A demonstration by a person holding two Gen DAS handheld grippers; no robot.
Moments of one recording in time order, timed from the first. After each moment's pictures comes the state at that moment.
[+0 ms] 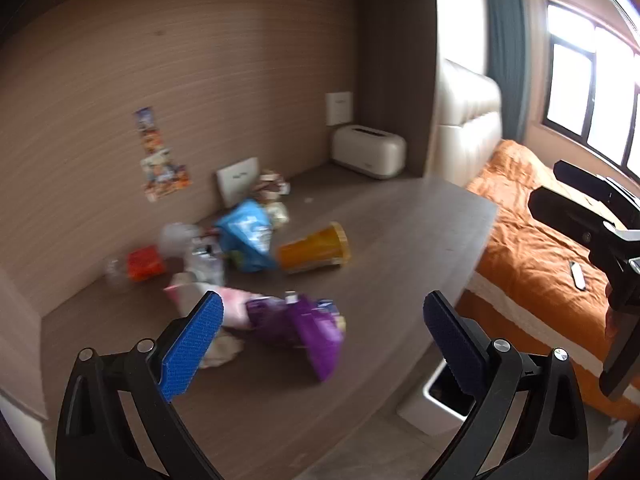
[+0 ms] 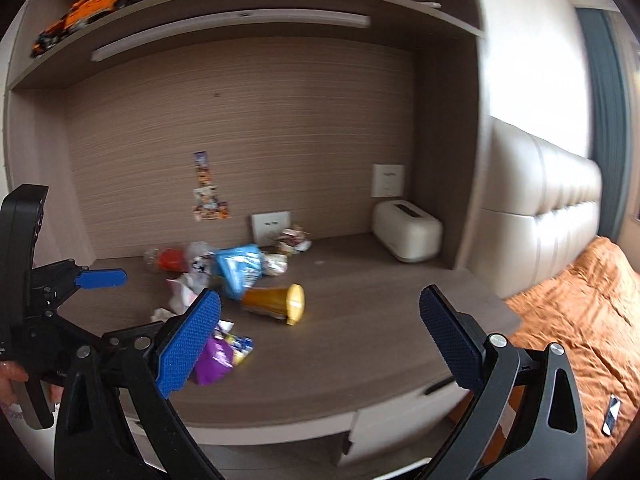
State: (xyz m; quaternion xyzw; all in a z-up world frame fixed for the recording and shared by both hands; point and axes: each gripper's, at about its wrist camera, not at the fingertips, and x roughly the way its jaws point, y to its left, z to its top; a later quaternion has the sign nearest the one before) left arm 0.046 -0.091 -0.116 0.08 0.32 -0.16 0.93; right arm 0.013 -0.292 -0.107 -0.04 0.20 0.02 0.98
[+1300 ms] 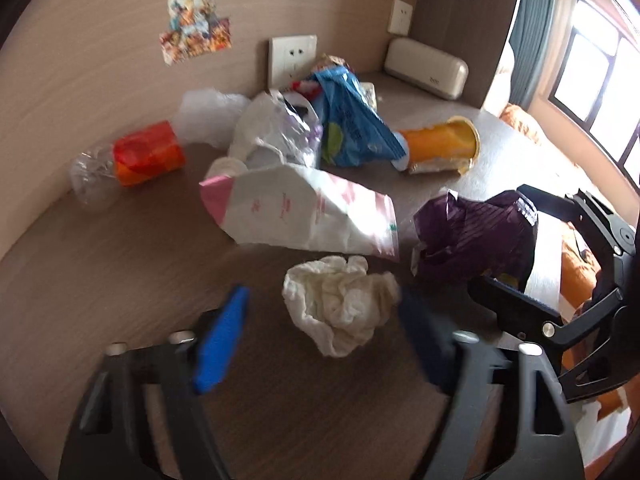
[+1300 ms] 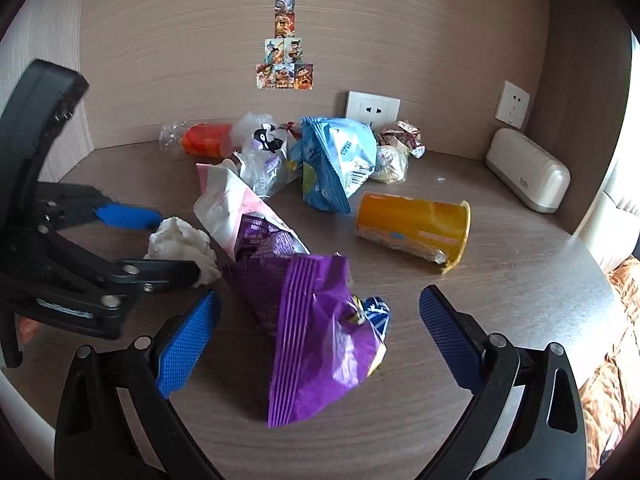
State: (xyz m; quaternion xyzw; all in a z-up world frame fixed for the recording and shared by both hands) left arm 0.152 0.011 -0.251 0.05 0.44 -0.21 0.87; right arm 0.140 -0.164 -0.263 -0.12 0.34 0.06 0.93
